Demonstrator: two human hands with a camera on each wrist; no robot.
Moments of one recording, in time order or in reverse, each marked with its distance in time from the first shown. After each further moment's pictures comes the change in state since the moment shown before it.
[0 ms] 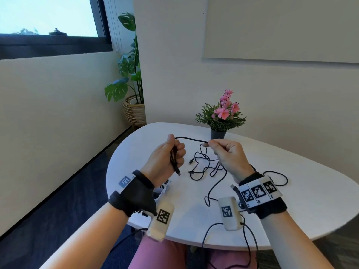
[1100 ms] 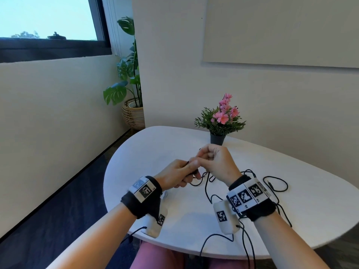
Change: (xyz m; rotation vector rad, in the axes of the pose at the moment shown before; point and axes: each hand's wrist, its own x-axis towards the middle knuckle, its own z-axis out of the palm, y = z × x) left_hand 0.022 -0.025 -0.007 0.801 -0.260 -0.147; right_hand 0.016 0.016 0.015 -0.112 -0.129 0.000
